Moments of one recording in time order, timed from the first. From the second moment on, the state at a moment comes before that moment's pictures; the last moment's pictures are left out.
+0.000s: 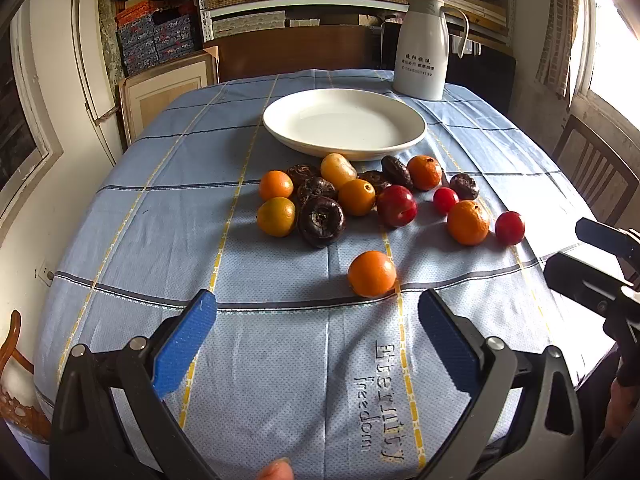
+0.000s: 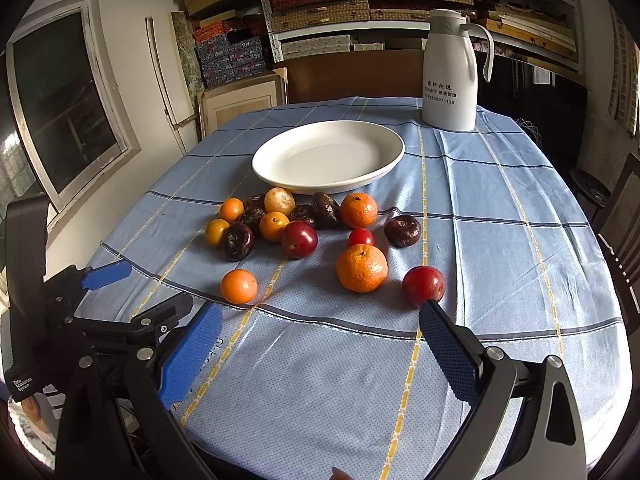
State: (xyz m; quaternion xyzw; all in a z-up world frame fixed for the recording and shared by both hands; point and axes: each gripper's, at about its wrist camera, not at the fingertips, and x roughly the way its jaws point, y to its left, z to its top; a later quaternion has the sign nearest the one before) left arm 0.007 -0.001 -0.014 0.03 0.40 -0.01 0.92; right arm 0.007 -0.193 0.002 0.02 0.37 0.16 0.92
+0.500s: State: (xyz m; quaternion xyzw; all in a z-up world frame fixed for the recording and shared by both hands) left arm 0.007 0.000 -0.017 0.03 0.40 -0.02 0.91; right arm 0.007 -0.192 0.002 0.02 0.37 0.16 0.92
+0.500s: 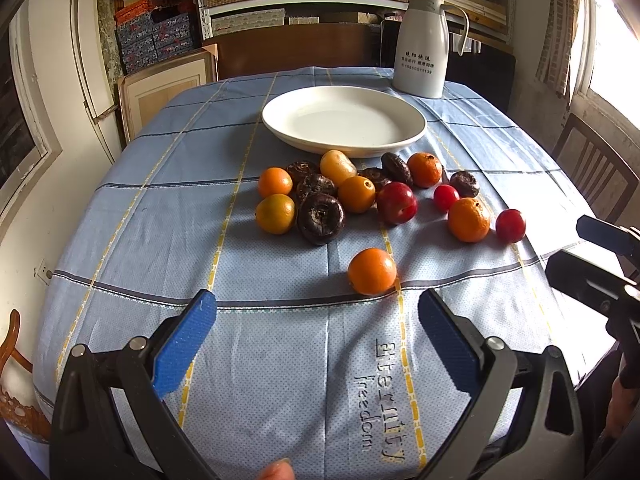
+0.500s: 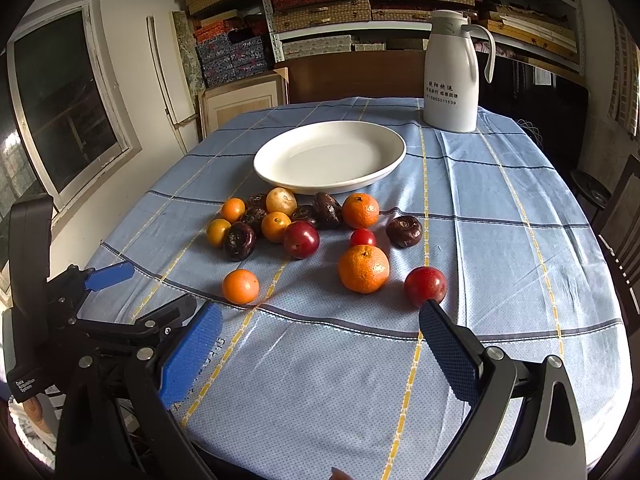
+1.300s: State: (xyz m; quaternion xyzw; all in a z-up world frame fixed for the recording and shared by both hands) left arm 0.010 0.000 -0.023 0.03 0.41 -0.02 0.91; right arm 0.009 -0.188 0.000 0.01 0.37 0.15 0.91
